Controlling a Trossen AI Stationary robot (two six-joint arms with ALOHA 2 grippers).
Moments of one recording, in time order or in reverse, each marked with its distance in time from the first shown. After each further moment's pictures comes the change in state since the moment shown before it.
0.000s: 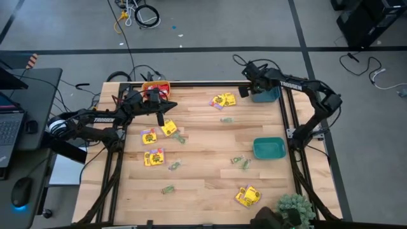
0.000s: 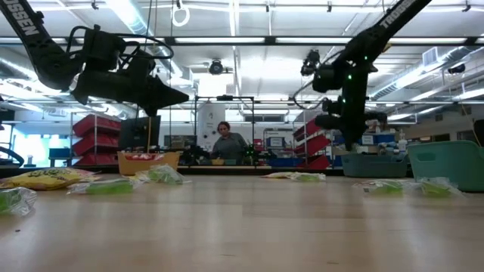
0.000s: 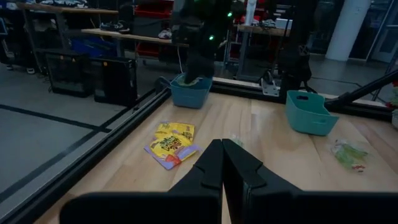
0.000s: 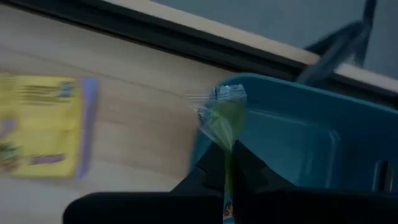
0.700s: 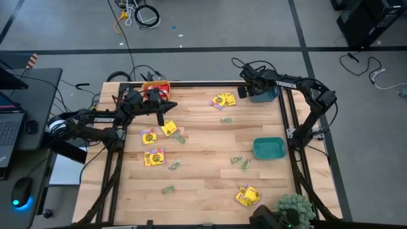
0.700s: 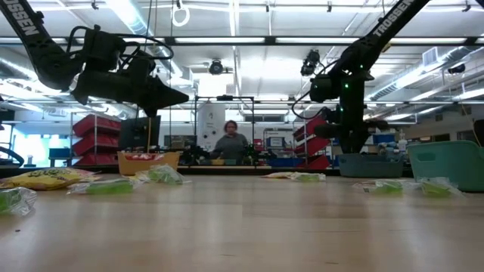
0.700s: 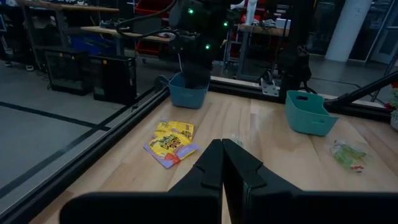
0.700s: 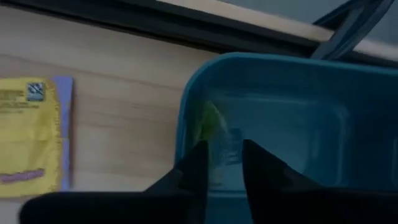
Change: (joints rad) left arm 0.000 0.000 0.000 -0.004 0.000 -0.007; right arm -0.002 0.069 0.000 0.011 0.010 0.075
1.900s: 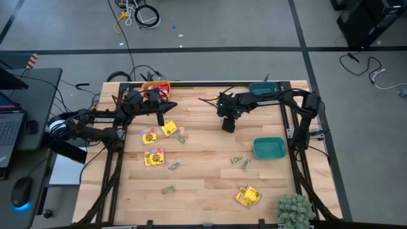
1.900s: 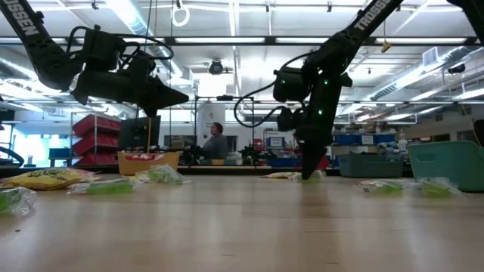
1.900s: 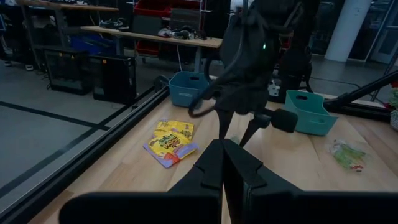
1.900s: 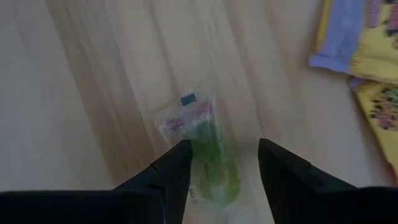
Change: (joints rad) left arm 0.000 0.000 0.000 -0.002 0.001 0.000; right arm 0.433 0.138 0.000 0.174 -0.292 -0.606
